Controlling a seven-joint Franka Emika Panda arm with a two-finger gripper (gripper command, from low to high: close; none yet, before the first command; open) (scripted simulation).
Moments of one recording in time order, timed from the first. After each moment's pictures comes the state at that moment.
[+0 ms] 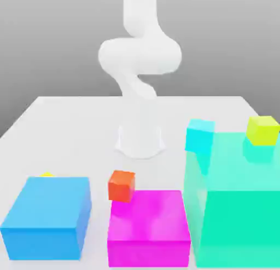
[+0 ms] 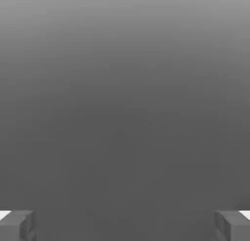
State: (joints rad) arm -0.07 -0.74 0.00 -2.34 0.00 2.34 0.91
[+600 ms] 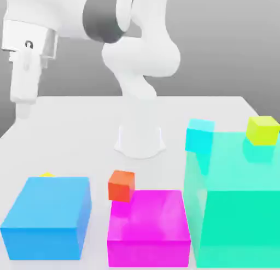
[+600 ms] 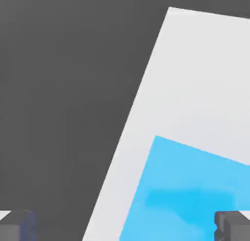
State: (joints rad) arm -0.54 -0.28 0.00 -2.65 0.00 2.66 1.70
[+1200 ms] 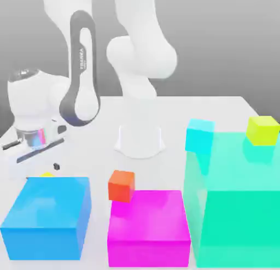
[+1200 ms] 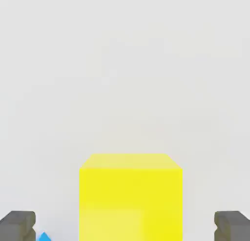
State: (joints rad) arm -0.79 0.24 -0.02 -2.80 0.06 3.04 2.17
